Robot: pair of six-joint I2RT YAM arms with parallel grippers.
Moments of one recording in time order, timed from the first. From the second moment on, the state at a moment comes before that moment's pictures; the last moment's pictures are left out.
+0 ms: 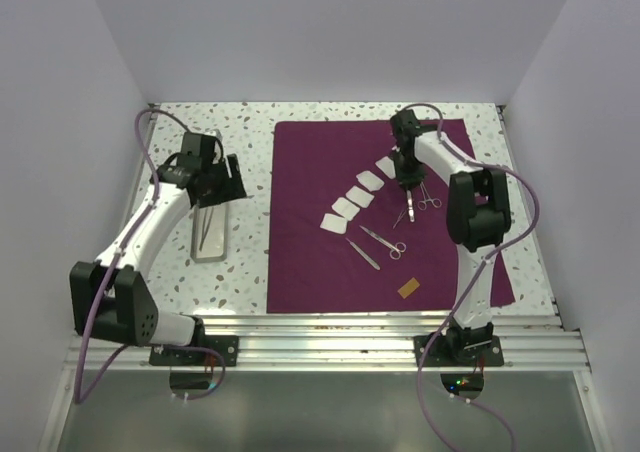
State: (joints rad) left arm -0.16 1.44 1.16 -0.70 -0.03 -0.39; right arm 0.23 2.16 1.71 -0.84 0.22 0.13
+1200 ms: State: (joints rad) left arm -0.56 1.41 1.00 -0.23 0.37 -0.65; right arm 0.45 2.07 1.72 -0.98 0.45 0.14
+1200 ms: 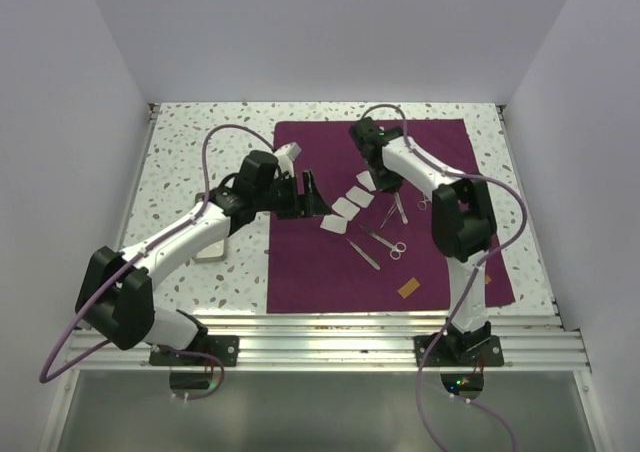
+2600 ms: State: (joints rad) left arm -0.76 1.45 1.04 -0.18 0.27 -0.65; right arm 0.55 1.57 1.32 -0.73 -0.28 0.90
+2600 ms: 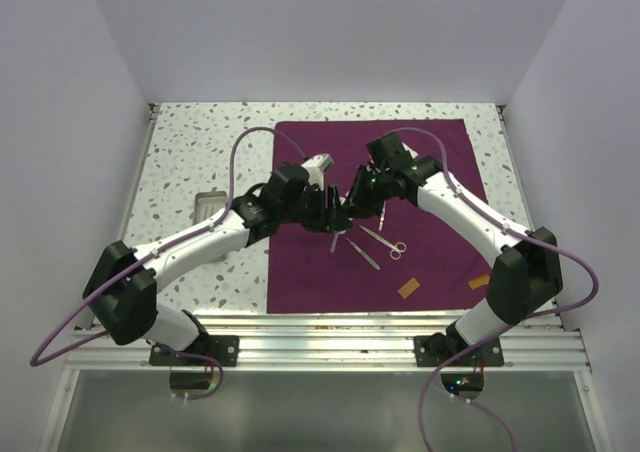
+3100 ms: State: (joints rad) left arm -0.69 1.45 1.06 -0.37 0.13 -0.64; right arm 0.55 1.57 1.39 -0.79 -0.25 0.82
